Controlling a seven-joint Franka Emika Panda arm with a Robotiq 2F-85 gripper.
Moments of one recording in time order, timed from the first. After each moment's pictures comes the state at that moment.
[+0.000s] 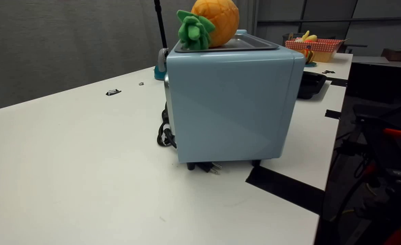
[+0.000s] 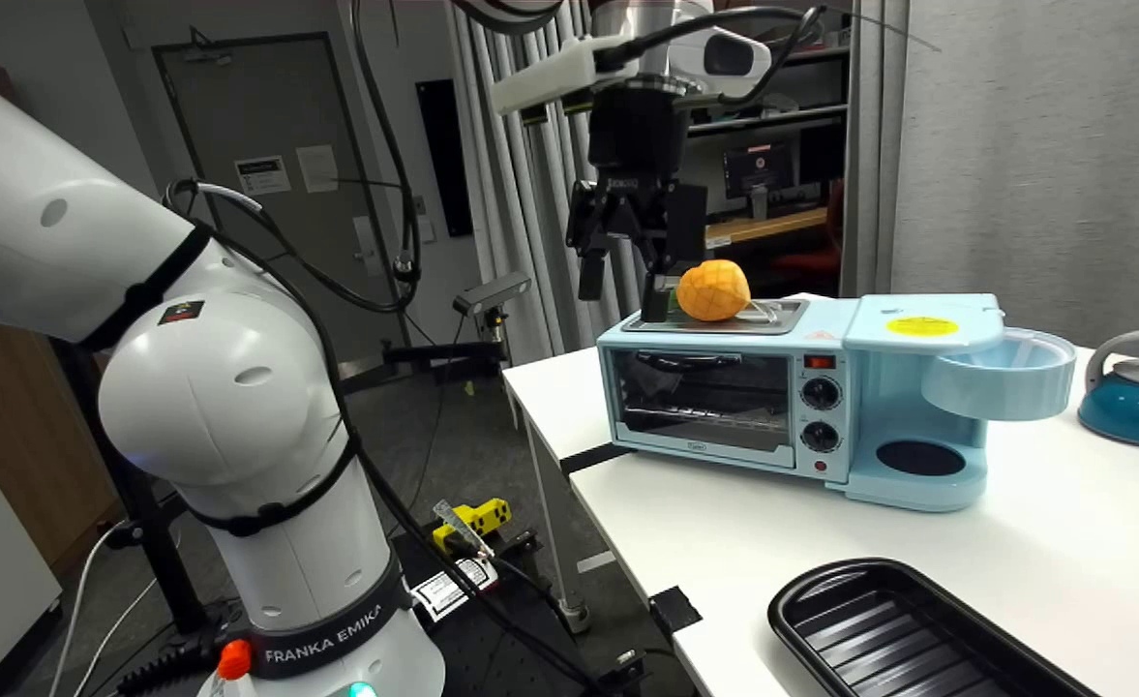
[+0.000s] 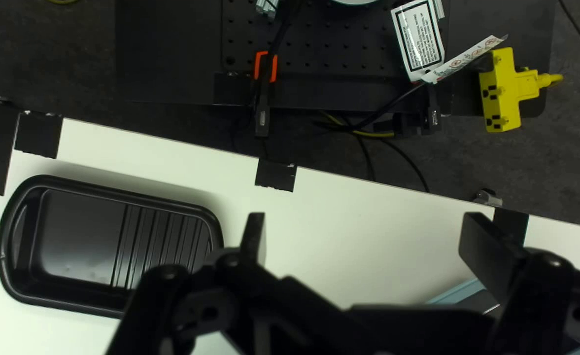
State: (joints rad) arm -0.06 -0.65 -0.15 -2.54 -0.08 1.66 -0.19
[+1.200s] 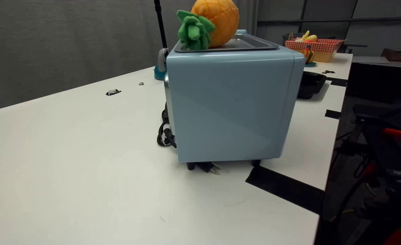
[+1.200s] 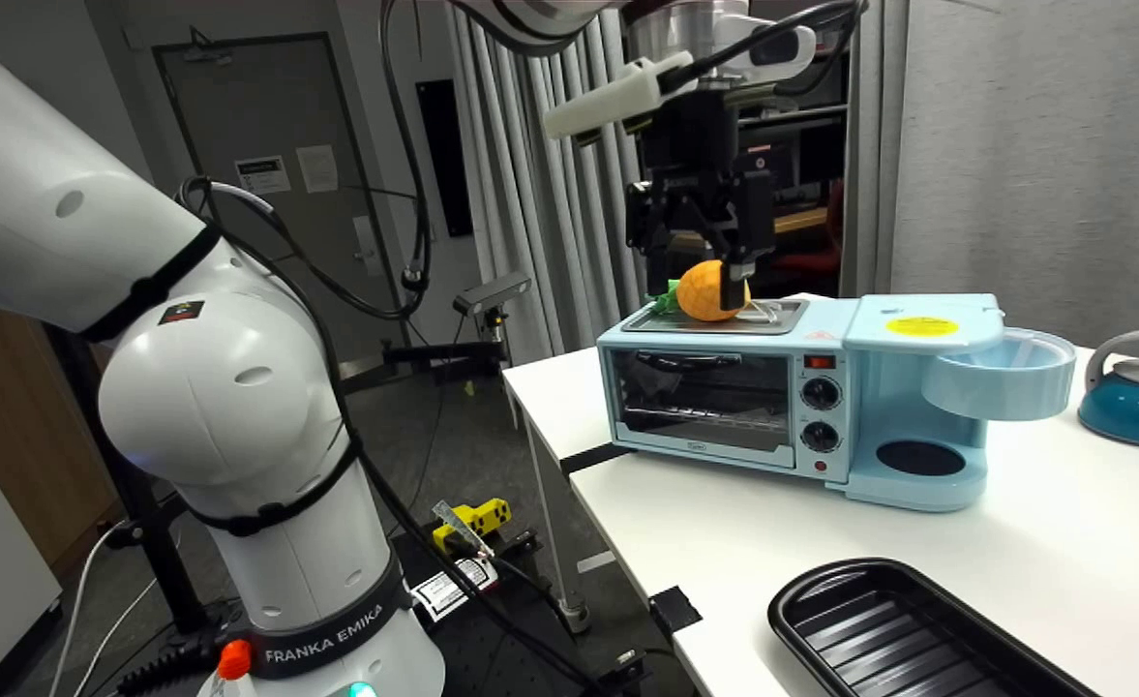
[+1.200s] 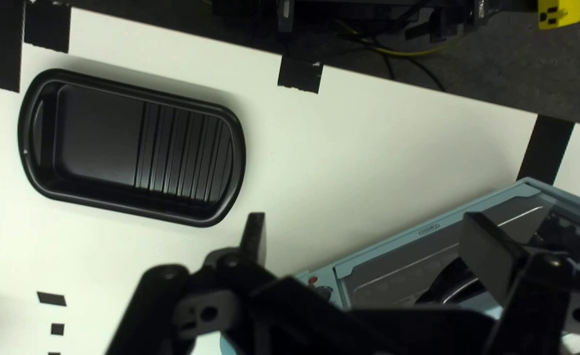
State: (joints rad) arm -0.06 -0.58 -0.14 -2.53 -0.08 1.92 -0.19
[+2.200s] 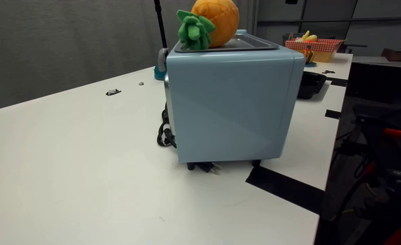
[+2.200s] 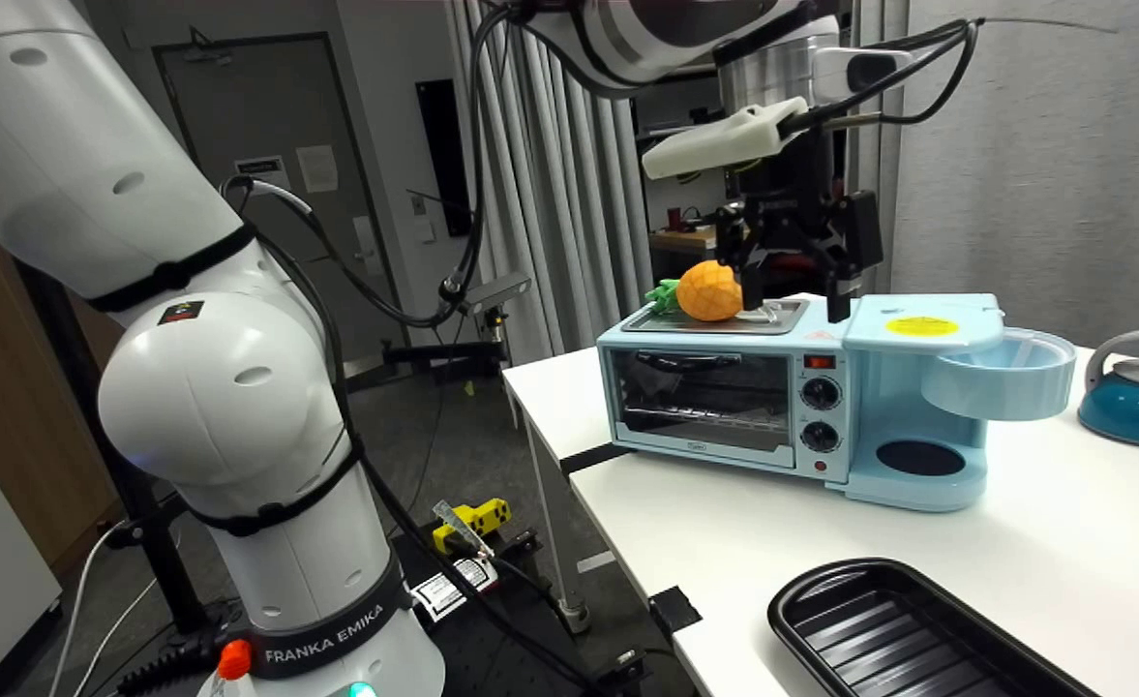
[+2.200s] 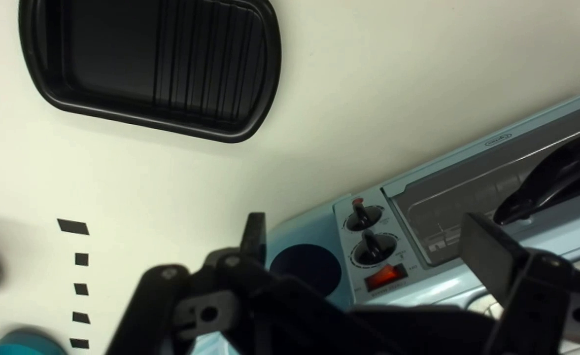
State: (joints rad) arm -0.06 -0.33 -0.17 -2.42 -0.09 2.17 -0.19
